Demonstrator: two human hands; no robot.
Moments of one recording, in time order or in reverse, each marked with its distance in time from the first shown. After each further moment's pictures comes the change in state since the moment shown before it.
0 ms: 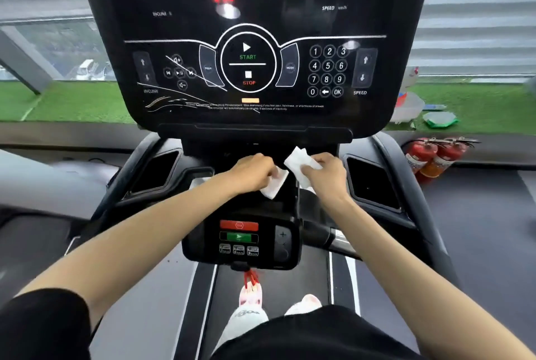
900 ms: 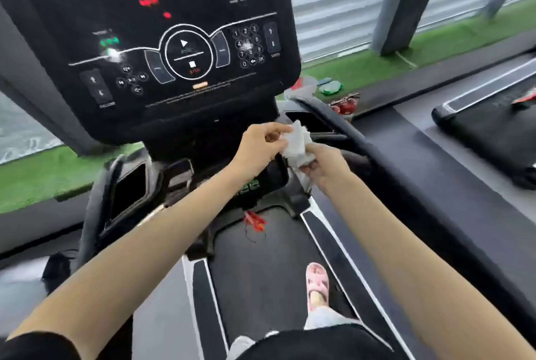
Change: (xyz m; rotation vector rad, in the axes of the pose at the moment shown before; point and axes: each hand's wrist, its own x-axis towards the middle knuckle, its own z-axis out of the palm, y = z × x) left_hand -0.135 0.071 -0.002 -0.789 0.257 0.419; right_hand -0.166 0.004 -0.006 0.878 0.313 0.327
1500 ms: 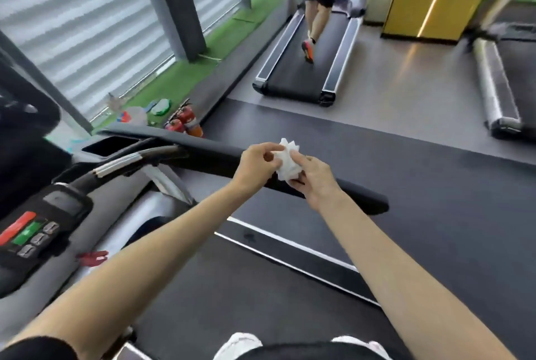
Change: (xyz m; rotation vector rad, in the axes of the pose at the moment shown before) left_hand -0.181 0.129 0.302 0.050 -0.678 0.272; right_hand -0.228 0.048 -0.334 0.378 0.477 -0.270
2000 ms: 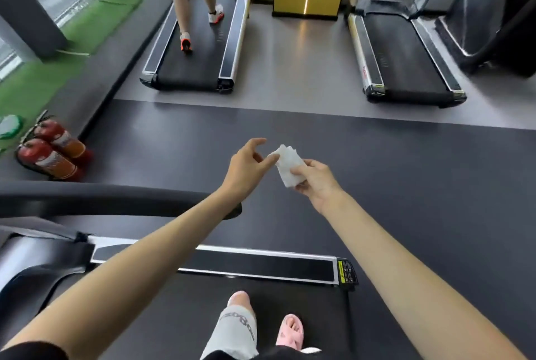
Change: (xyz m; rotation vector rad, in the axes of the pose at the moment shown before) left_hand 0.044 0.152 0.313 -0.049 -0.276 0.048; right_hand -0.016 -0.126 -0.337 -0.082 0.363 -0.028
